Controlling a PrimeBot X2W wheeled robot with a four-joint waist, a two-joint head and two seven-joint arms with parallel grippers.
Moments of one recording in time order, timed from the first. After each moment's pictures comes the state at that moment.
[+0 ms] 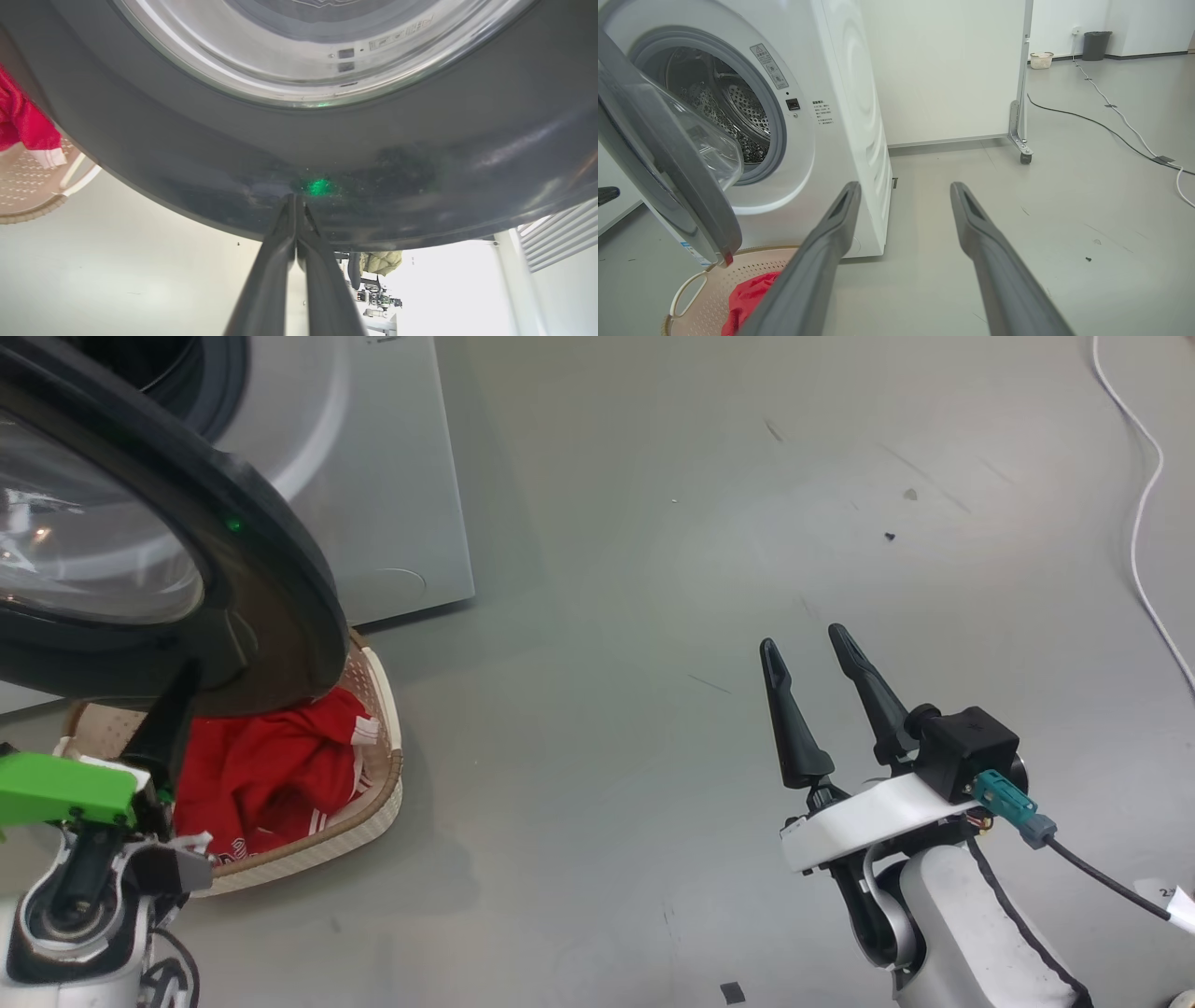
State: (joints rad) left arm -0.28 0.14 0.08 0.15 -1.64 0.06 0.30; right arm -0.24 -0.06 0.39 0.19 0.41 0.08 -0.25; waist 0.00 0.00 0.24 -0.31
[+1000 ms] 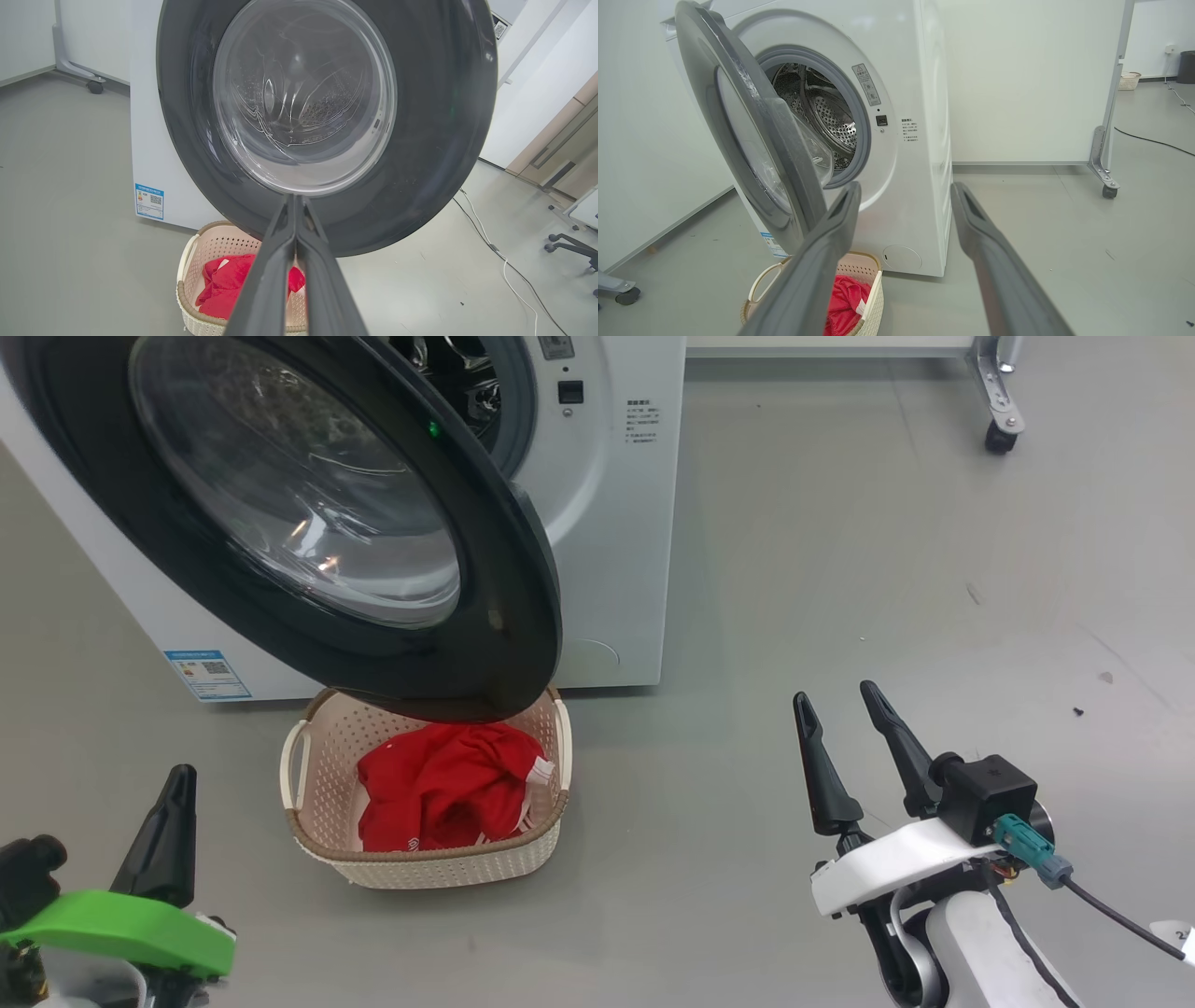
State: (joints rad) left arm -0.05 0.31 -0.13 0.13 -0.88 -0.11 -0.07; right arm -0.15 -0.06 0.32 0.22 0.38 0.10 -0.25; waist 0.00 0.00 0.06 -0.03
